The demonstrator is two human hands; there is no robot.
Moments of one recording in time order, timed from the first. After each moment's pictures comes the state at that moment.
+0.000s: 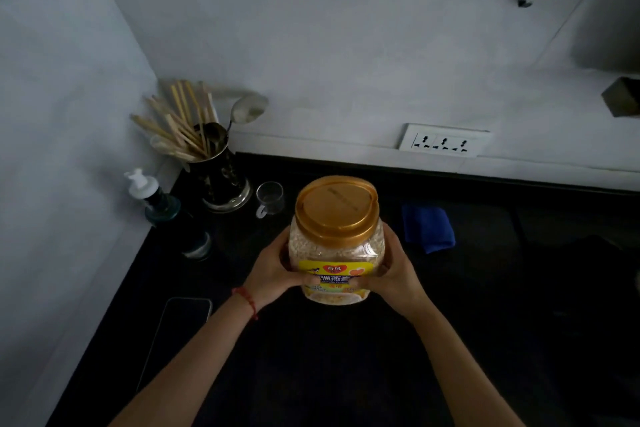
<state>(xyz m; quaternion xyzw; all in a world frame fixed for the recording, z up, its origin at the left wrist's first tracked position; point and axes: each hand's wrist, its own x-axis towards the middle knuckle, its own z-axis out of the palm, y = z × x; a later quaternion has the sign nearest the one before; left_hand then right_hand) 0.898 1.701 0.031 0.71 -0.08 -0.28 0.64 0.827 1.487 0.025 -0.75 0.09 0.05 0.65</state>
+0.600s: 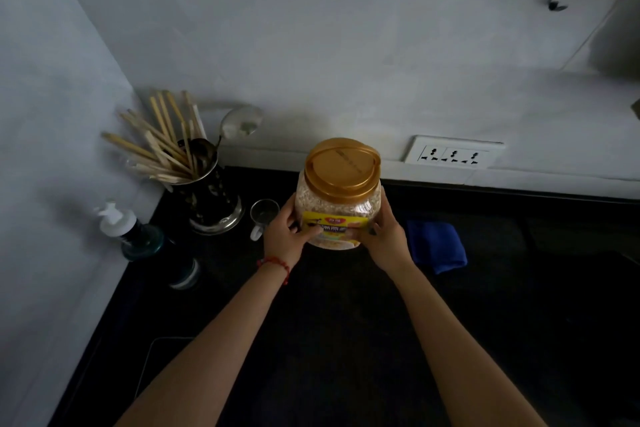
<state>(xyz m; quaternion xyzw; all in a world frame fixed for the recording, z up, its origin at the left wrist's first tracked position) 0.986 1.655 0.011 0.75 -0.03 -0.16 0.64 0.934 1.482 0.010 -0.82 0.14 -0.04 0.56</state>
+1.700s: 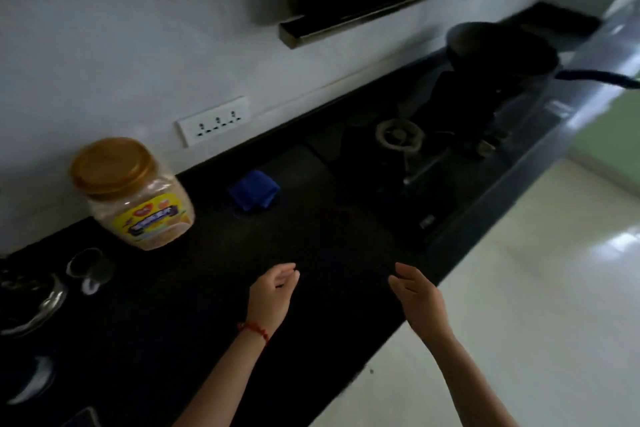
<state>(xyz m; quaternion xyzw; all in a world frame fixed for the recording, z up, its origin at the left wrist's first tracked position) 0.768 1.594 0.025 0.80 -0.28 -0.34 0.41 0.556 1.491 0.029 -0.64 0.60 -0.16 0.46</state>
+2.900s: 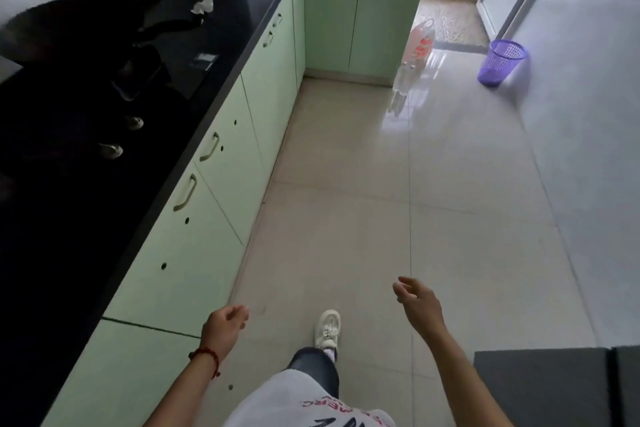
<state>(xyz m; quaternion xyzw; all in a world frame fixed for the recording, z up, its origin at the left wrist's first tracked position) 0.302 1.406 -0.079 0.75 -0.39 -0.51 0.17 -0.032 1.444 -0.047 -0.30 0.81 -0.27 0.43</state>
